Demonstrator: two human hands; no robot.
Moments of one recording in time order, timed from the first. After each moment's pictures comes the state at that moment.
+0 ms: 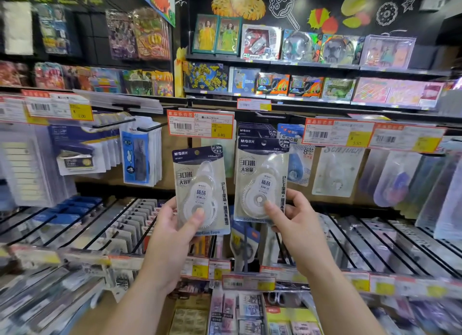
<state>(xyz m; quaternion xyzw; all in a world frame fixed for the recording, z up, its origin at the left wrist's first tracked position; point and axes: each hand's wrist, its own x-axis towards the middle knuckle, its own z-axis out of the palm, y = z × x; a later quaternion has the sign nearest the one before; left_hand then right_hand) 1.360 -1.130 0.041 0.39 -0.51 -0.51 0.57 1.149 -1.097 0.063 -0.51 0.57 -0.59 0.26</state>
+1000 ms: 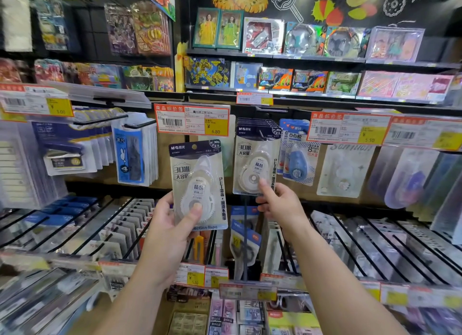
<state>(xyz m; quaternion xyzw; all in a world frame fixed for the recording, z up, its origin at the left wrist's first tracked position) 1.350 -1.152 0.042 0.38 -0.51 -0.50 0.59 1.126 -1.188 0.055 -0.48 0.59 -0.57 0.31</state>
